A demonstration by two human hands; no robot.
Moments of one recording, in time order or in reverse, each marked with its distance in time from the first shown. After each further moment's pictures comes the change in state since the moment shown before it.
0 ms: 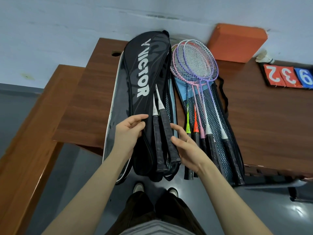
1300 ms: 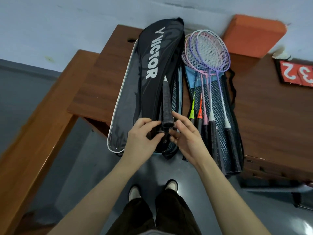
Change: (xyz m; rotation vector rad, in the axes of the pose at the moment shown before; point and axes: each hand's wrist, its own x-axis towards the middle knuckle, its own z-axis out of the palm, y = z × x) left_hand -0.091 -0.039 0.009 0.715 0.100 0.521; right_hand -0.041 0.020 0.018 -0.085 0.113 -0.185
